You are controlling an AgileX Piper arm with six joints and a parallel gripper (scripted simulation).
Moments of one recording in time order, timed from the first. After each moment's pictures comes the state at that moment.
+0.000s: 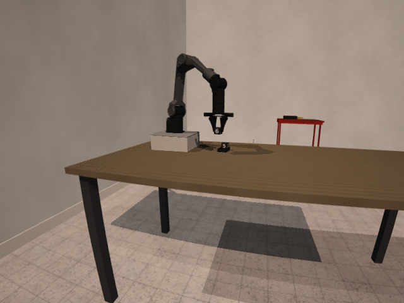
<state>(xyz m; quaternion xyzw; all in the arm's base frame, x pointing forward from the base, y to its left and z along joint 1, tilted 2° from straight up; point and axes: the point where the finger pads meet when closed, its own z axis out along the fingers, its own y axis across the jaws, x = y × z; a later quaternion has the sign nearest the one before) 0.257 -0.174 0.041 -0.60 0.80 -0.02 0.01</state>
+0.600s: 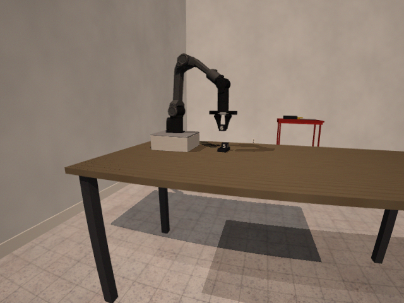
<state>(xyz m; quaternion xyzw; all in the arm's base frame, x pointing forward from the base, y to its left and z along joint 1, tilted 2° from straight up) 0.275 -0.100 0.049 -0.60 0.80 -0.02 0.01</state>
